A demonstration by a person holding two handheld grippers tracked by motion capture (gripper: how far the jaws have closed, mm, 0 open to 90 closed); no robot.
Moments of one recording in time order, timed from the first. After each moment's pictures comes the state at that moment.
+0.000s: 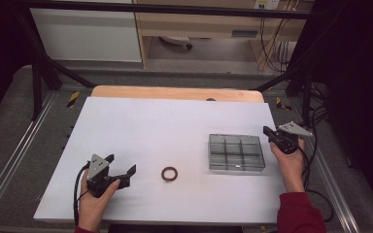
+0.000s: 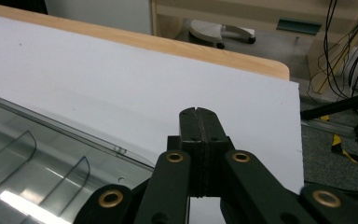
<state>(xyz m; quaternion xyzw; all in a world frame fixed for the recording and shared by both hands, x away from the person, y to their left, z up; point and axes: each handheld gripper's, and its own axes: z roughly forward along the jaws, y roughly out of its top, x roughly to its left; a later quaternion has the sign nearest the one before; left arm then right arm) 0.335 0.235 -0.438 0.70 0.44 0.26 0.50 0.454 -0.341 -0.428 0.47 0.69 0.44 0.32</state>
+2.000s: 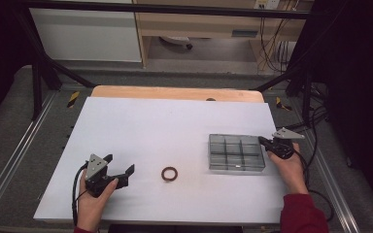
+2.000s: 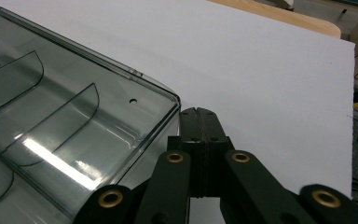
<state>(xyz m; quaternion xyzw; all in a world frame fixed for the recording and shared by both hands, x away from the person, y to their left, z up) 0.336 0.239 -0.438 0.70 0.45 0.26 0.49 0.455 -0.344 -0.457 0.44 0.75 0.41 0.27</state>
